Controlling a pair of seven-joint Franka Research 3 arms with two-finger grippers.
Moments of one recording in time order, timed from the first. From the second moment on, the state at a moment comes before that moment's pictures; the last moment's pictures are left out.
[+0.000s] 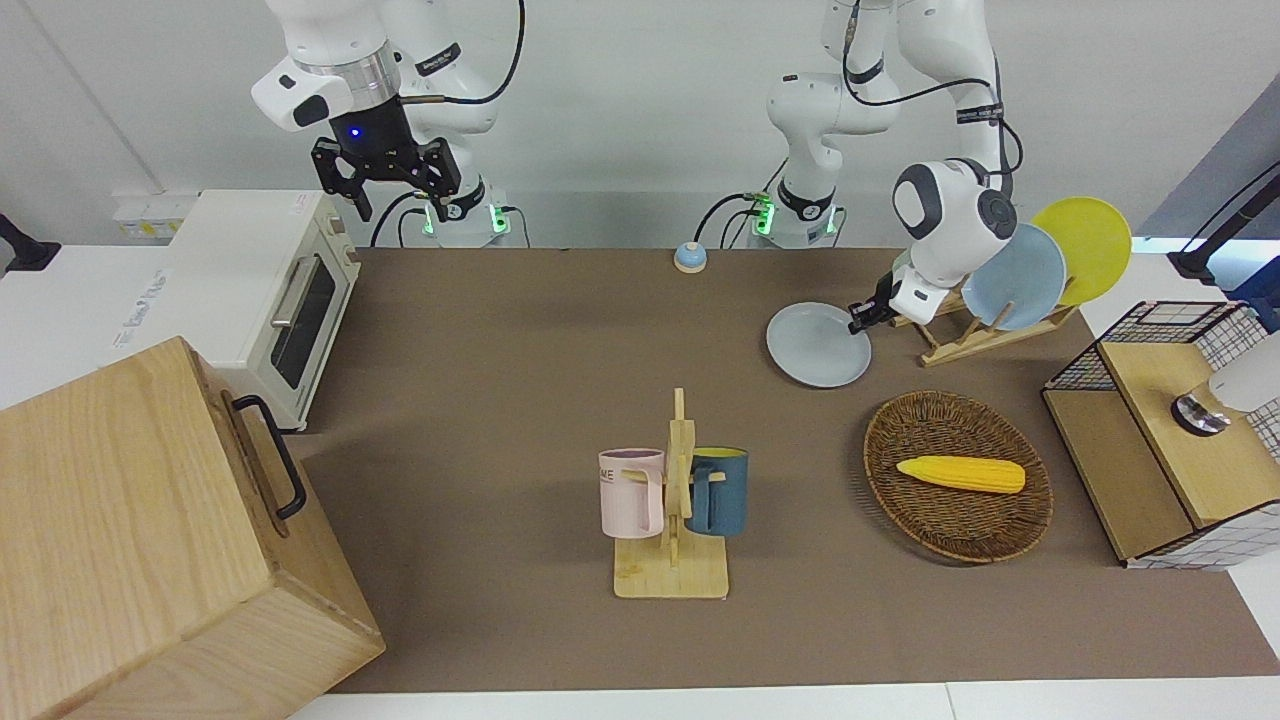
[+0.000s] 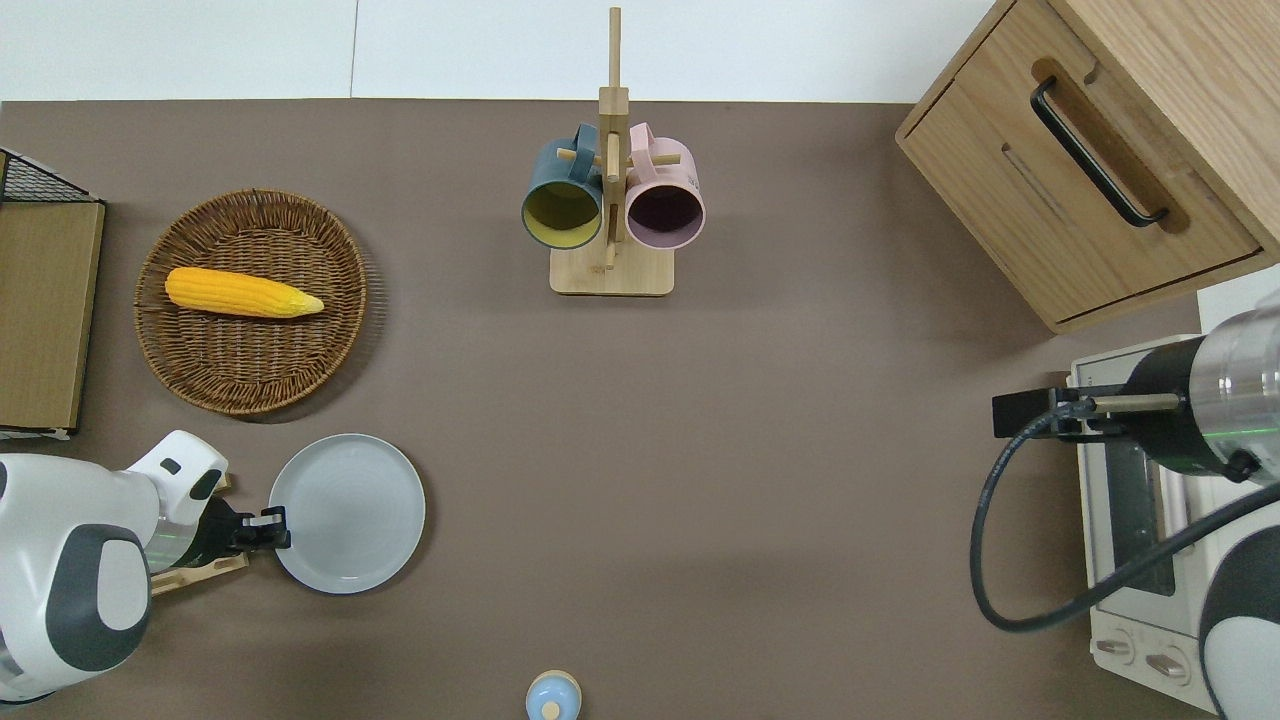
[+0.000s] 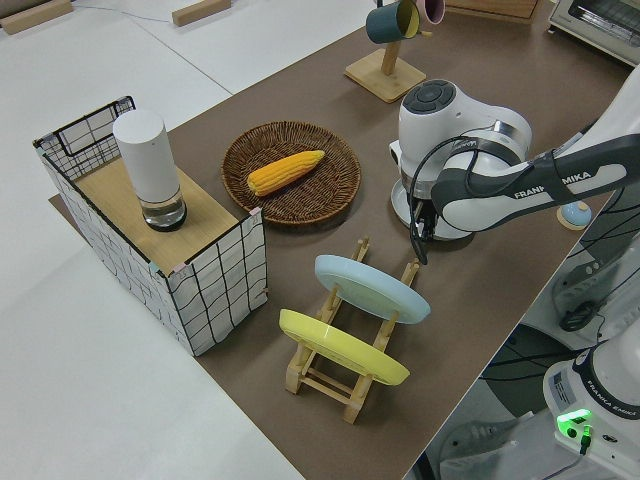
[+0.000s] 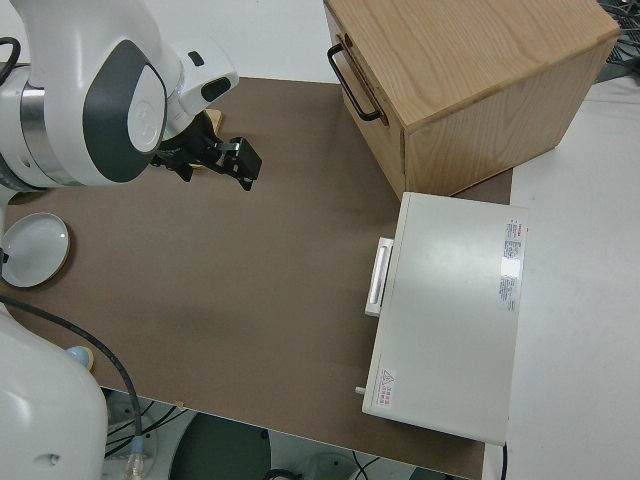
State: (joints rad) left arm -0.12 -0.09 0.18 -2.51 -0.24 2.20 -0.04; right arm -0.25 -0.12 0.37 -1.63 0.05 1.51 0.17
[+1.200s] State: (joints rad) left arm -0.20 -0.09 -0.28 -2.54 -0.45 2.39 -0.57; right arm -0.25 -0.12 0.37 -1.63 0.05 1.51 0.17
